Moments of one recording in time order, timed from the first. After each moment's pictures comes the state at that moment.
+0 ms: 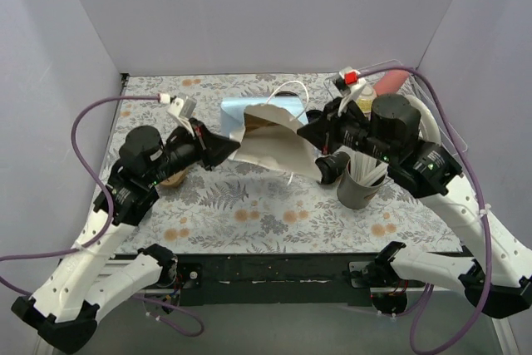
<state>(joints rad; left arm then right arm) -0.56 0.86 1.12 -0.32 0.36 -0.47 0.77 1.09 1.47 -0.58 -0.18 0.27</state>
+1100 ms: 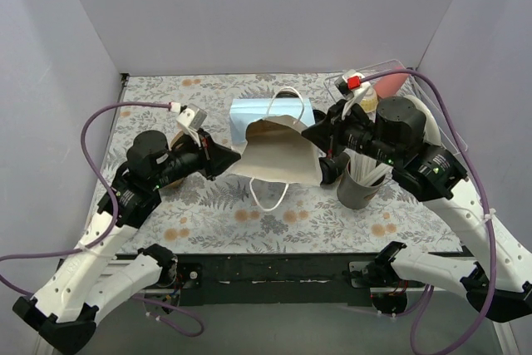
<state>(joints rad) -0.56 0.80 0.99 -0.36 0.39 -0.37 0.77 1.02 1.37 -0.56 -0.18 0.24</state>
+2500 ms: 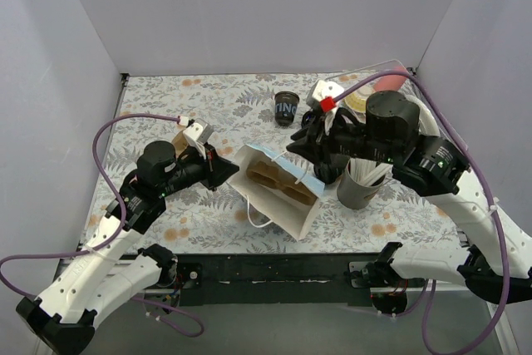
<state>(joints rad) -0.56 0.75 0.85 -0.35 0.37 -0.31 0.87 1.10 1.58 -0.72 -0.28 -0.10</state>
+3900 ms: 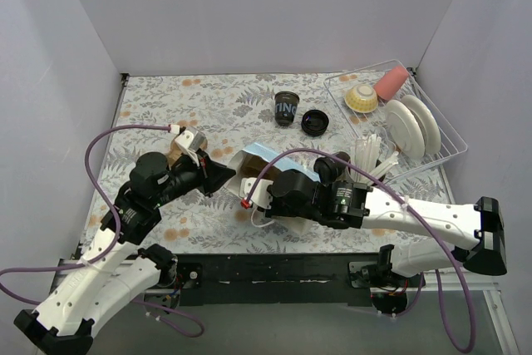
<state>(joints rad) -0.56 0.65 0.78 -0.32 0.35 -0.35 1.33 1.25 1.13 -0.61 0.25 -0.37</state>
